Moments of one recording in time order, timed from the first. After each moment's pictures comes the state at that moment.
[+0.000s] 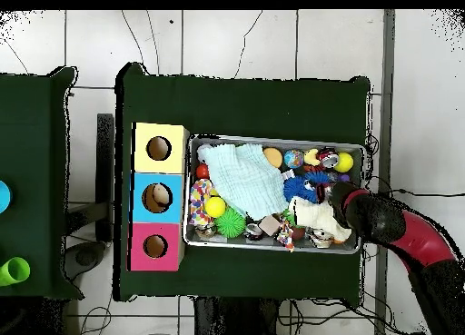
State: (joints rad) arm -1.15 -0.41 0.60 1.65 -0.50 0.43 1.25
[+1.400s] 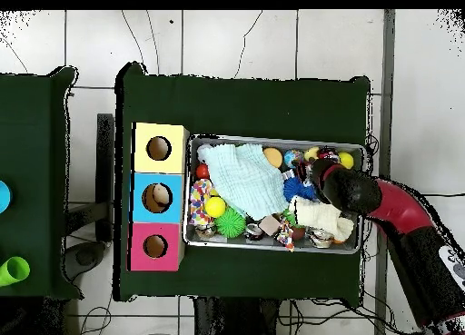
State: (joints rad) arm -1.01 -0.36 0.60 1.52 -0.49 0.47 1.25
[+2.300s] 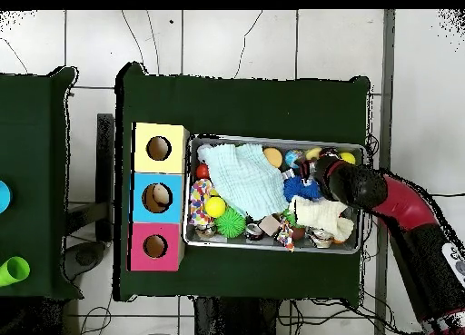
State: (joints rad) arm -1.01 -0.34 0.60 1.47 -0.48 0.55 1.25
